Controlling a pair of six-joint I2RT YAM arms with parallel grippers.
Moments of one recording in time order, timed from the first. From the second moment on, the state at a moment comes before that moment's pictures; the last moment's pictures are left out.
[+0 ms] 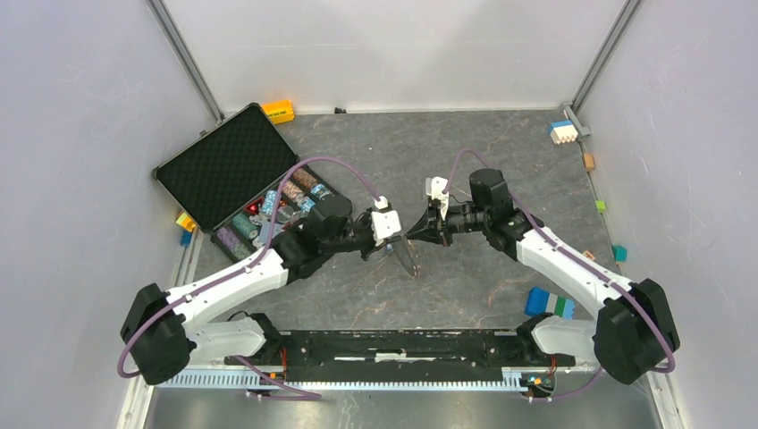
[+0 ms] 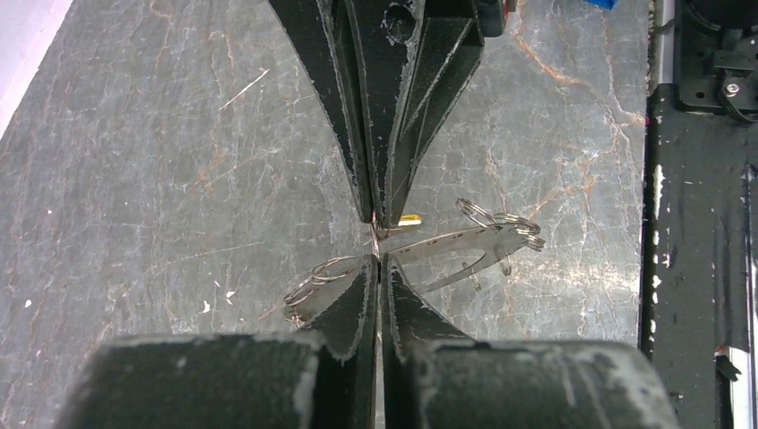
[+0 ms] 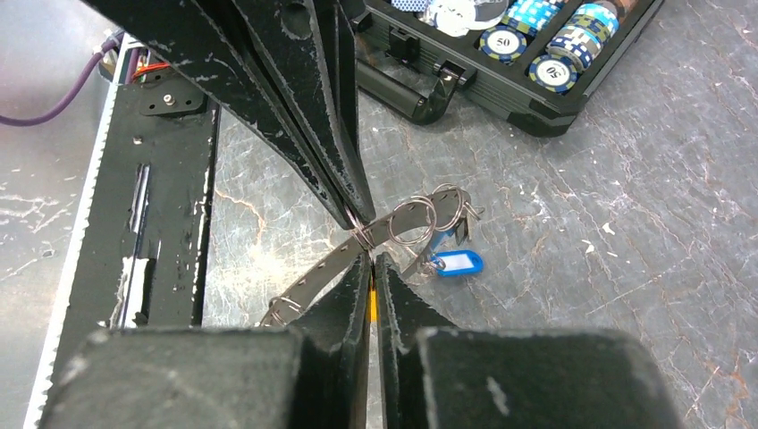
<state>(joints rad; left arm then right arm) -0.84 1.15 0.77 -0.01 0.39 0.39 0.51 1.23 0.79 -0.05 -0.93 -0.35</state>
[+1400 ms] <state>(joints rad) -0.77 1.10 0.71 0.06 0.72 0.39 0.52 1.13 0.77 -0.11 -1.10 -0.53</state>
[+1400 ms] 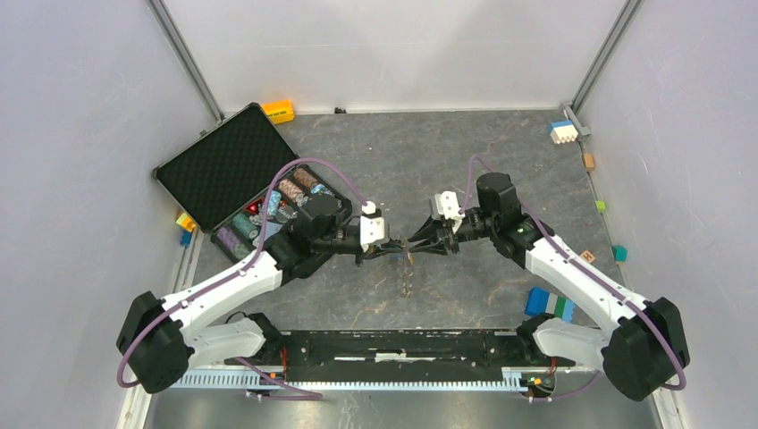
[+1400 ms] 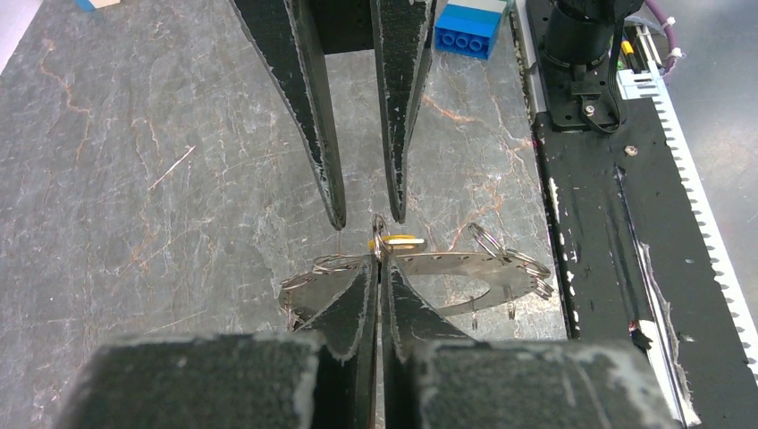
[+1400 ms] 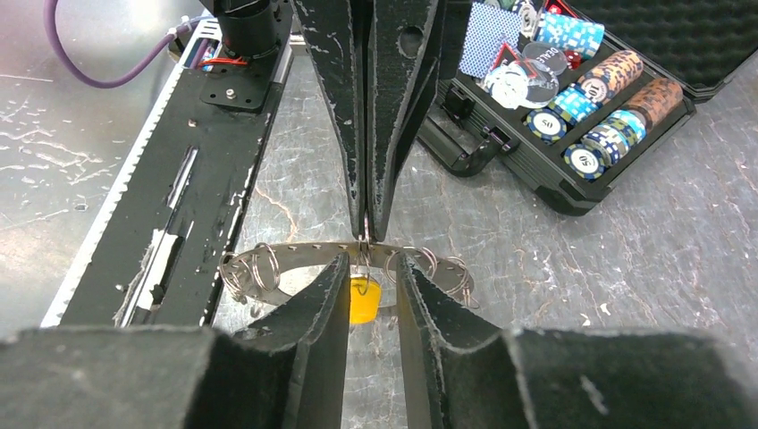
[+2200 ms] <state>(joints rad) -0.76 1.10 0.71 0.07 0.72 0.40 0.55 1.15 0.78 -0.11 -1.04 -0.51</state>
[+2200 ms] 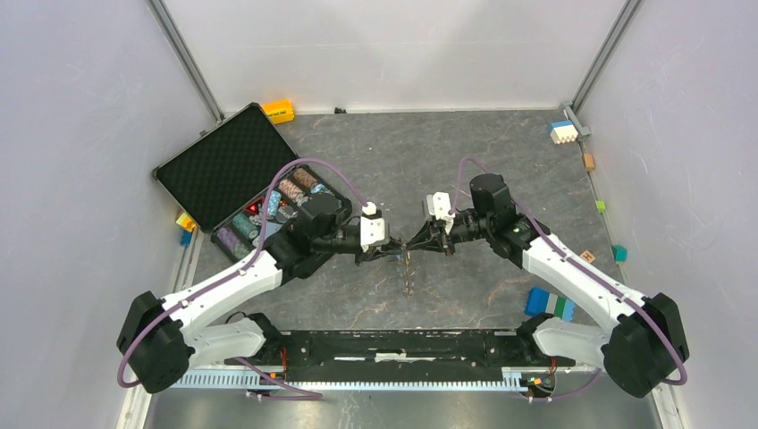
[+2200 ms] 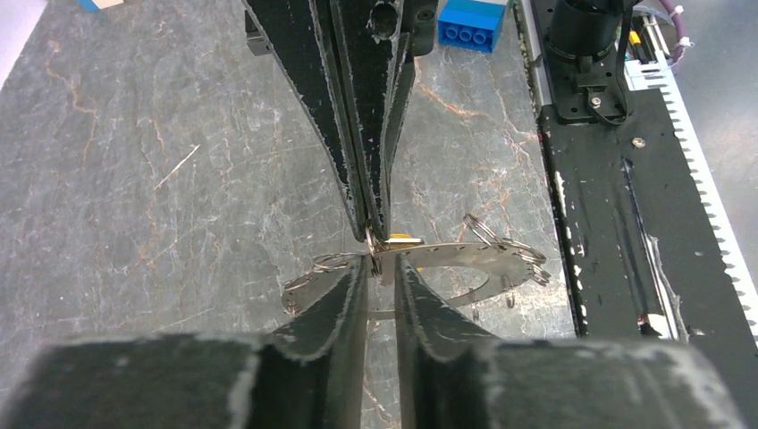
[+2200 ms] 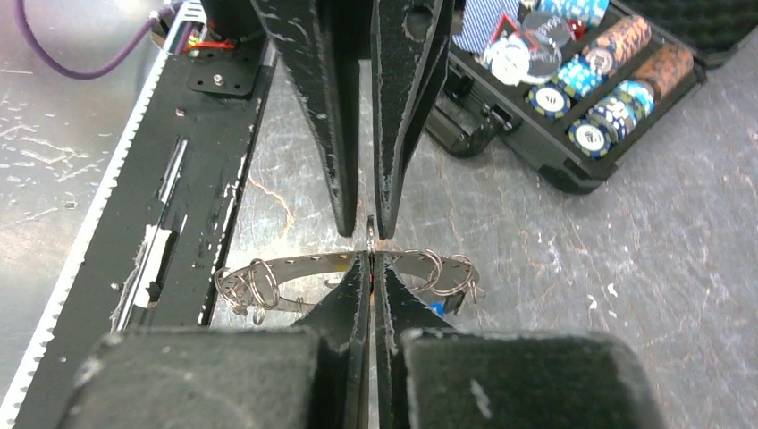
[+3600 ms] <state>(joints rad) -0.76 1.23 0.96 -0.21 0.71 0.63 0.64 1.17 0.97 -0.41 -0.74 -0.64</state>
